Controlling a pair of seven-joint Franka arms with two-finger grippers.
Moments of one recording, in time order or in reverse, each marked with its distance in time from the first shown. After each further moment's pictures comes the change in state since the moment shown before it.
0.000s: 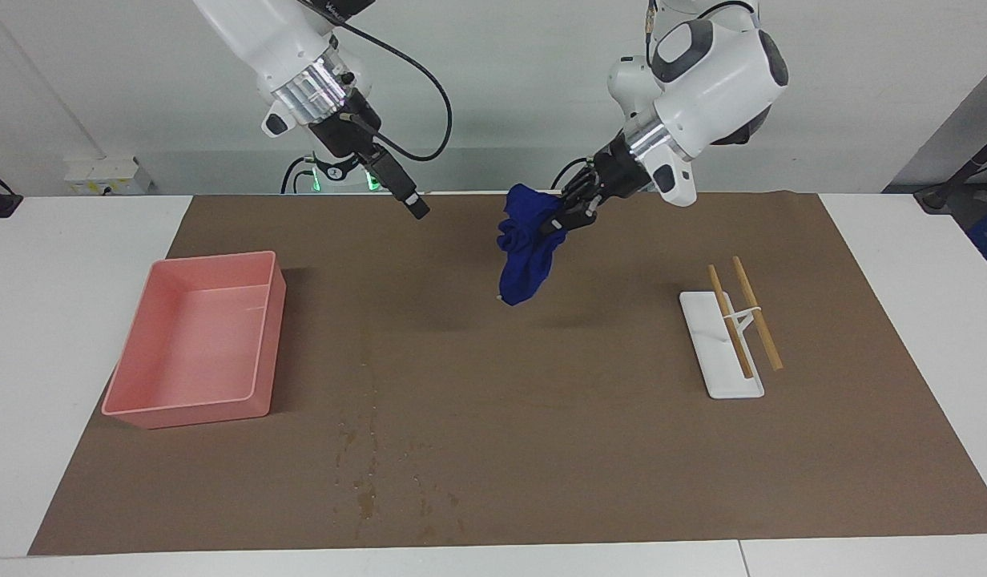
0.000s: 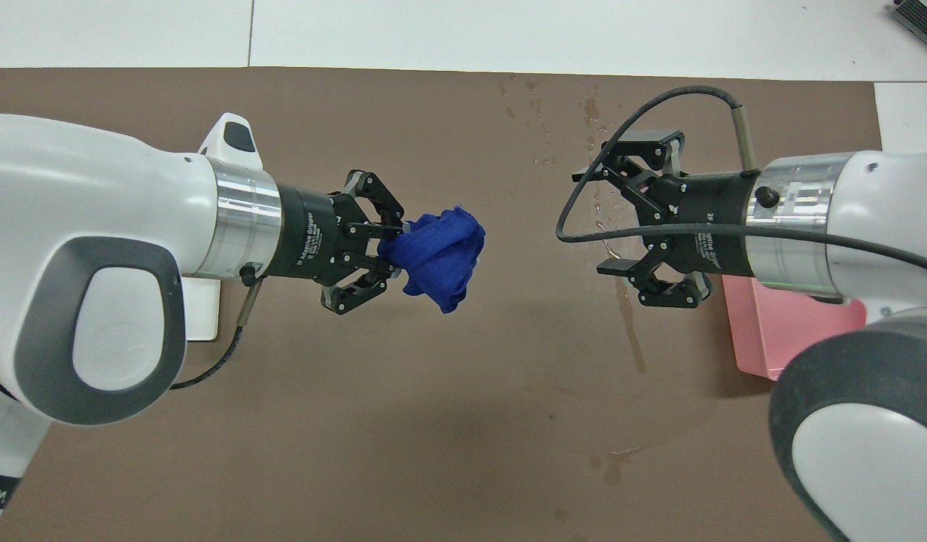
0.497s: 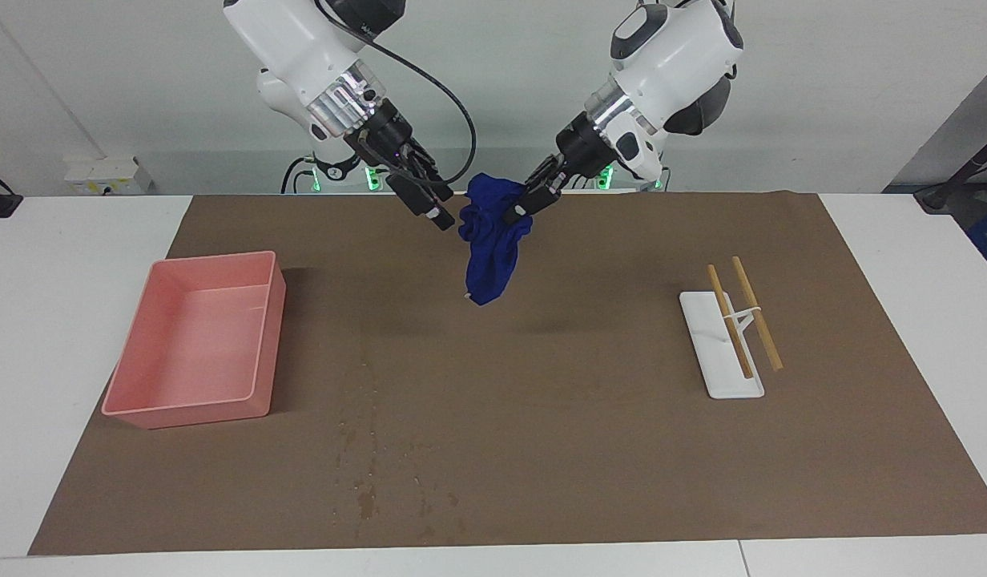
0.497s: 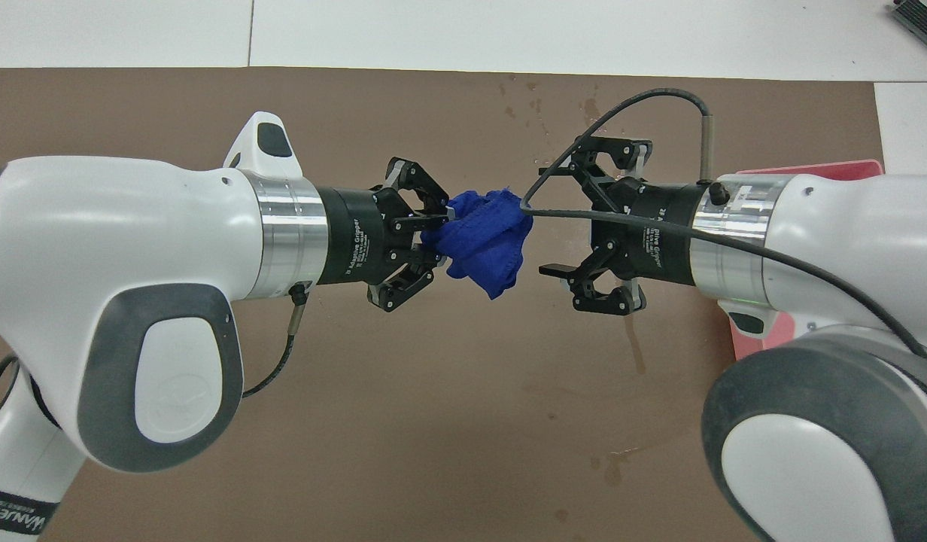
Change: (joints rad) left arm -0.093 -0.021 0.000 -0.003 -0.011 0.186 -0.007; right arm 0.067 0.000 0.000 -0.076 0.087 0.141 0.245
